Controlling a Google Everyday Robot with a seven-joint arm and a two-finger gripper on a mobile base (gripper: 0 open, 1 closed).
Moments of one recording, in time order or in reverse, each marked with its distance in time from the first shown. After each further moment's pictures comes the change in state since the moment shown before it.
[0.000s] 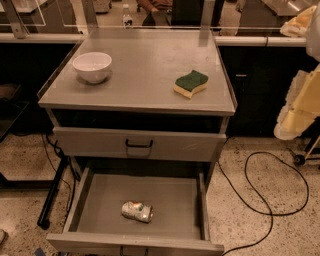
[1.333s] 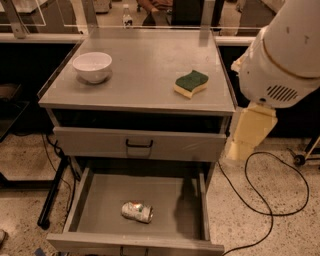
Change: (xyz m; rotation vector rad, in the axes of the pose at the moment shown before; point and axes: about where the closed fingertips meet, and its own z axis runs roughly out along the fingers) arm -0.047 0.044 0.061 -0.095 0.015 -0.022
